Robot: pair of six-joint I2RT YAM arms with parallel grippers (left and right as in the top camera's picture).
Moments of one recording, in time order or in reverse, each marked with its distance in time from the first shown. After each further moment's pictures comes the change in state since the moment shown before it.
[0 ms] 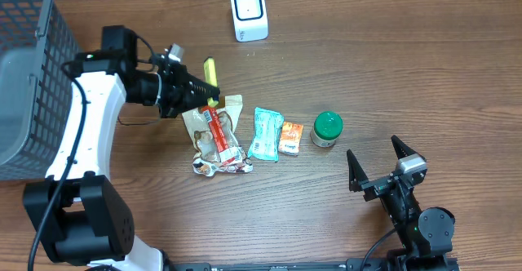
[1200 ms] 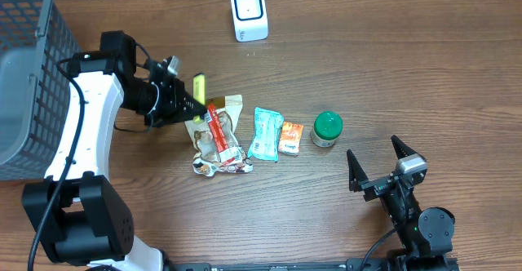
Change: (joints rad) left arm 0.002 0.000 0.004 -0.145 -0.430 0.218; right arm 0.000 0.000 0.000 0.000 0.000 0.000
